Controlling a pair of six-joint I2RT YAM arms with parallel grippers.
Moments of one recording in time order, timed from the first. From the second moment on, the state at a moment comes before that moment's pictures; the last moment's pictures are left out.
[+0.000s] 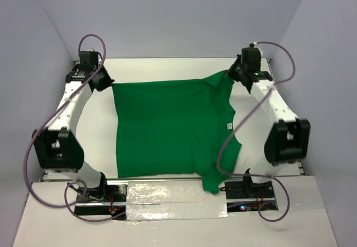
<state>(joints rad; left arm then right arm) -0.01 1.50 1.42 -0.66 -0.04 -0.53 0.09 1.52 1.35 -0.35 0.05 0.58</state>
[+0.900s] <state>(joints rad) 0.16 2.00 1.75 -0.62 0.01 -0.53 0.17 1.97 1.69 -0.27 0.03 0.68</state>
